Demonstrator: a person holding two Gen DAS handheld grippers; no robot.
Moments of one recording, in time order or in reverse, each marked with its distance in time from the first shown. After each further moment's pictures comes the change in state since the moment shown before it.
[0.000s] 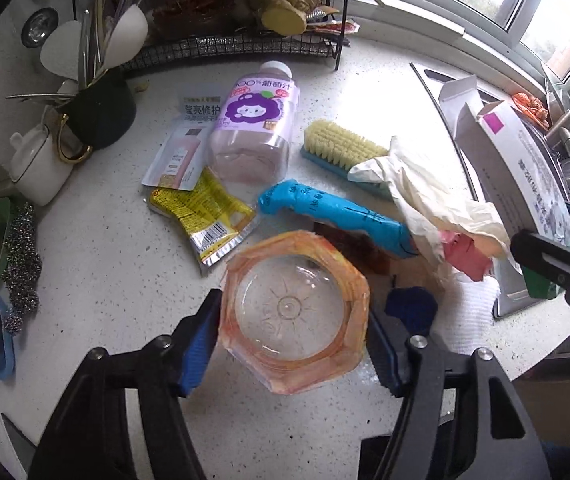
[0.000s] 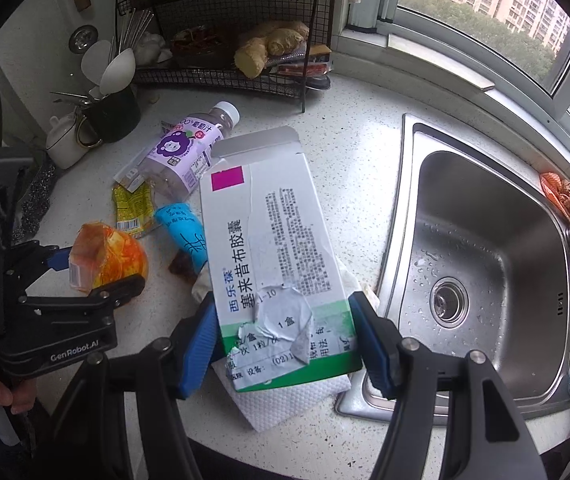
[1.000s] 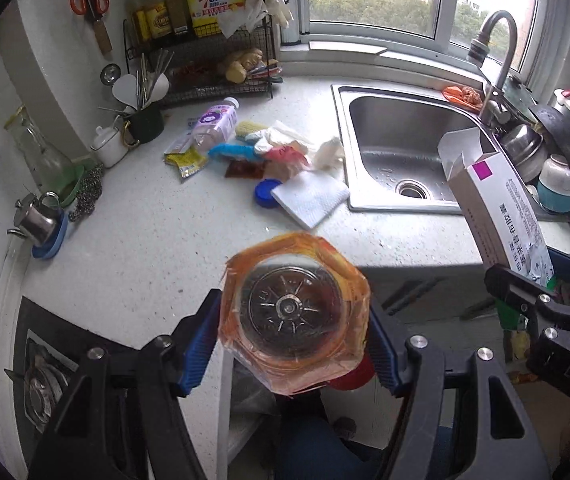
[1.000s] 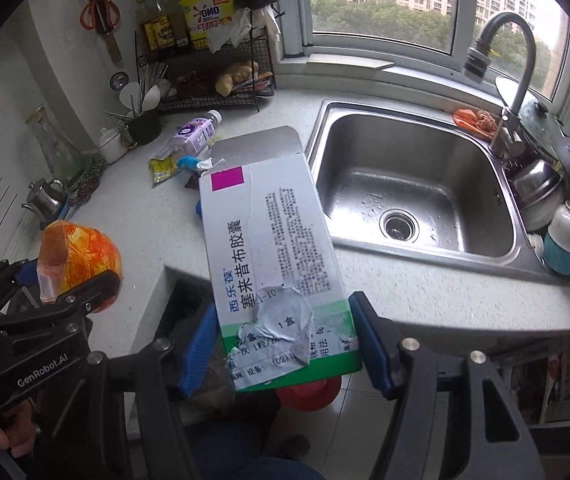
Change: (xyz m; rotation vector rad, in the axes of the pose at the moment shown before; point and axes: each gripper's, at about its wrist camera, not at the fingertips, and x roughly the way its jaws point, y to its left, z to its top) left arm -0.167 -0.163 -0.182 0.001 -0.169 0.112; right arm -0.160 -0.063 -0.204 0.148 -0.132 0.040
